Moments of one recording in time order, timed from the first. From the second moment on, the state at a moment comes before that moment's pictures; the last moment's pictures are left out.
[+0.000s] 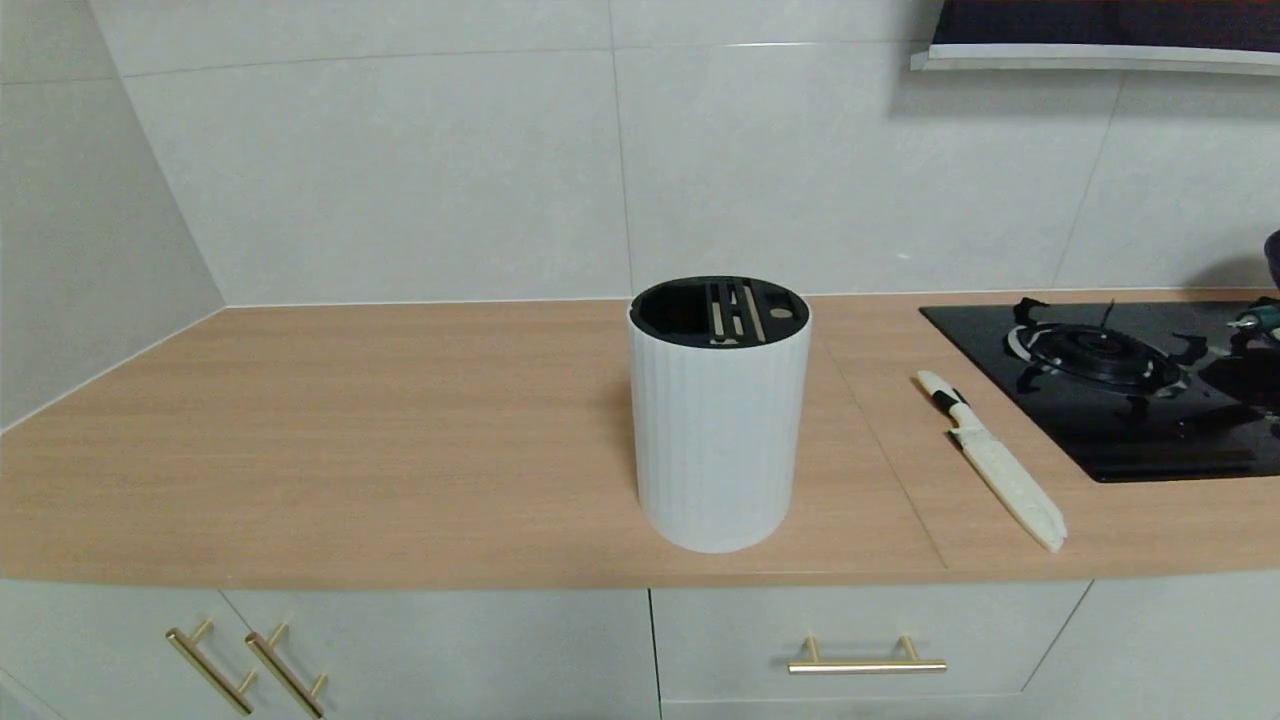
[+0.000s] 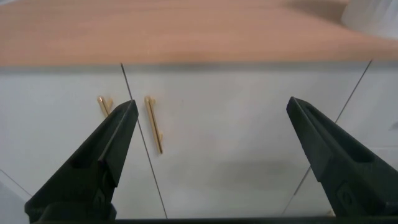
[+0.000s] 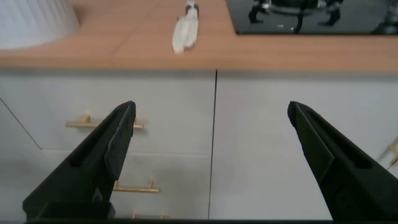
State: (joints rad) left arm 0.00 0.00 0.00 0.00 0.00 0.00; right arm 0.00 0.00 0.00 0.00 0.04 -0.01
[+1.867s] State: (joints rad) left arm 0.00 0.00 0.00 0.00 0.00 0.00; right arm 0.00 0.00 -0.01 0.00 0.04 -0.02
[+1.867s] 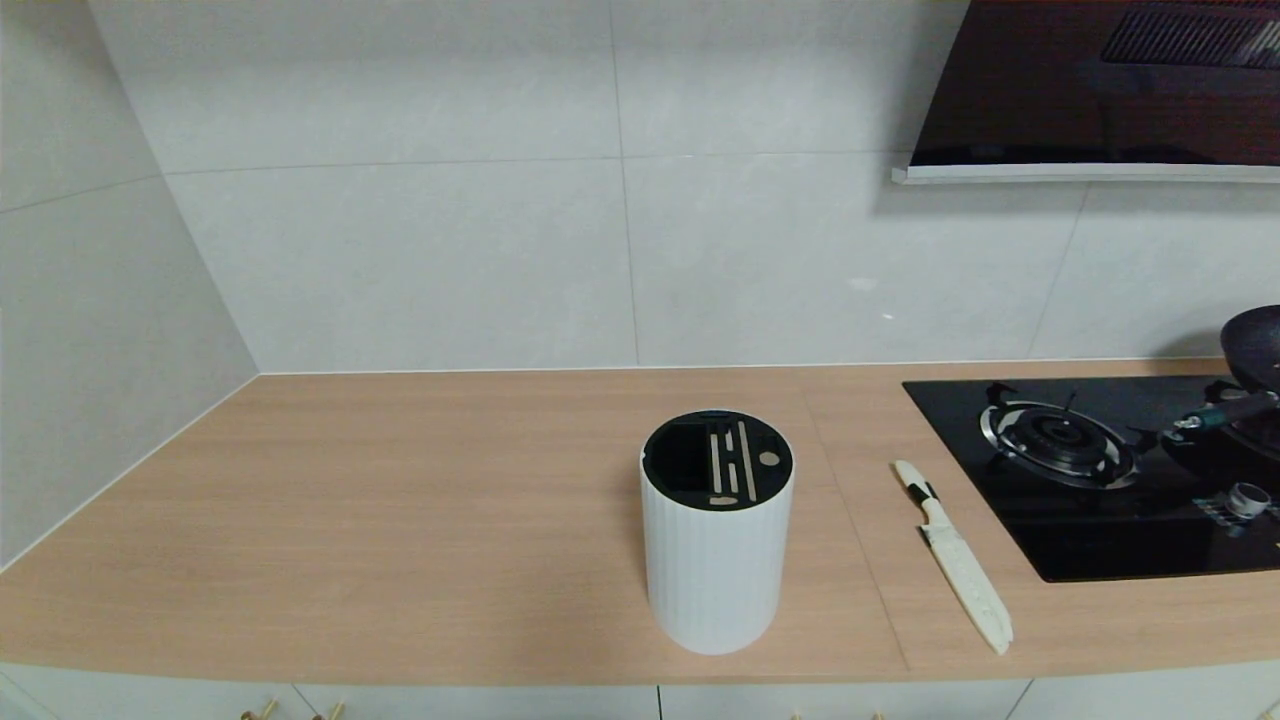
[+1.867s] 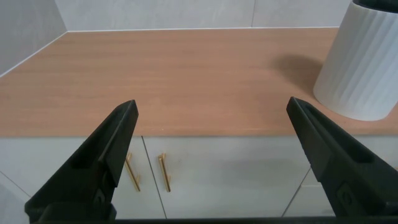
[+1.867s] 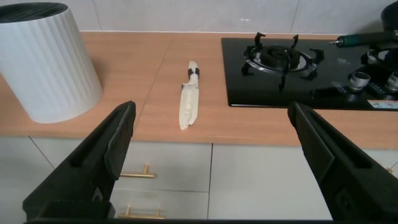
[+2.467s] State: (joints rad) left arm 0.00 0.00 0.00 0.00 0.00 0.00; right arm 0.06 0.49 -0.33 0.02 0.17 0.02
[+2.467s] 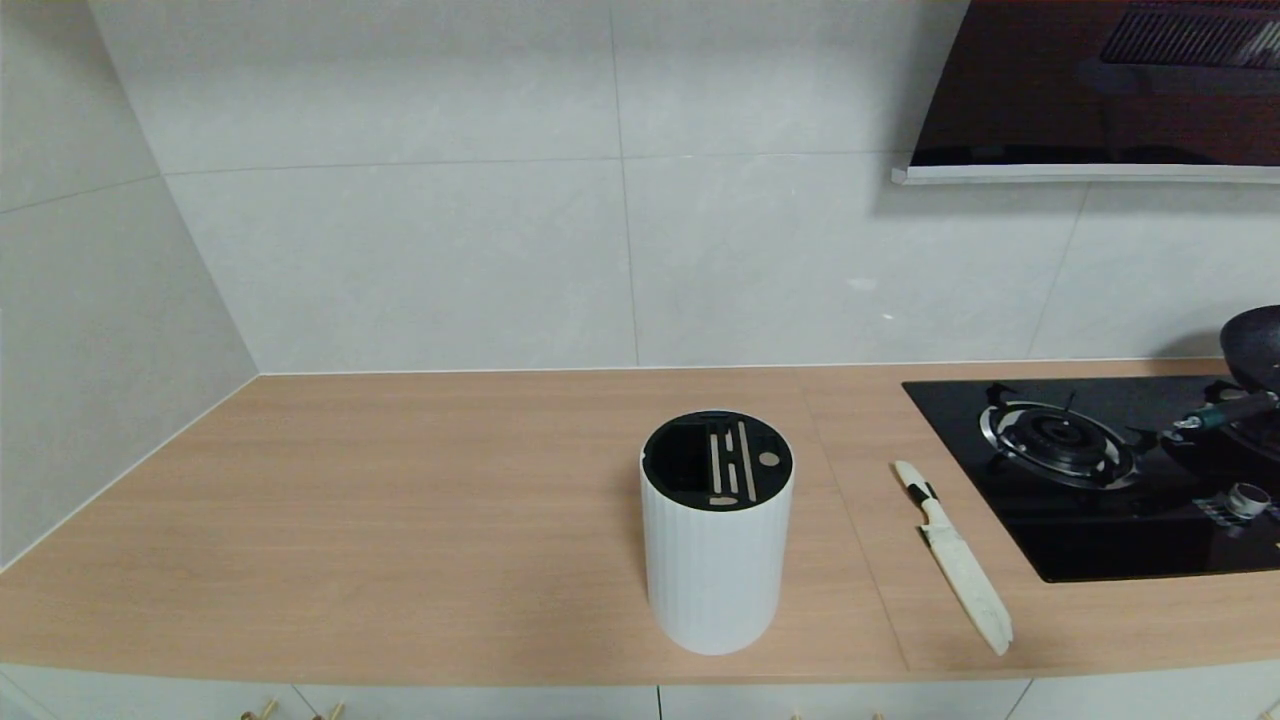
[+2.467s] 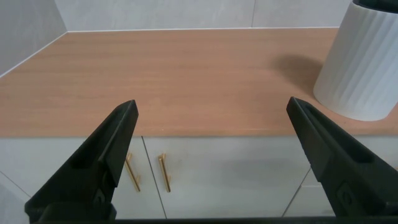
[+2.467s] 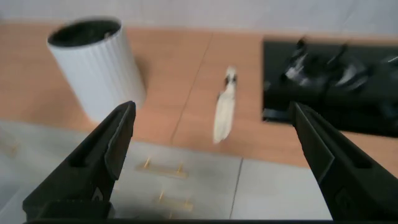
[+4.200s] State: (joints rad) left arm 0.01 0.00 0.00 0.00 0.00 0.00; right arm 0.19 2.10 -0.58 -0.83 -0.07 0.01
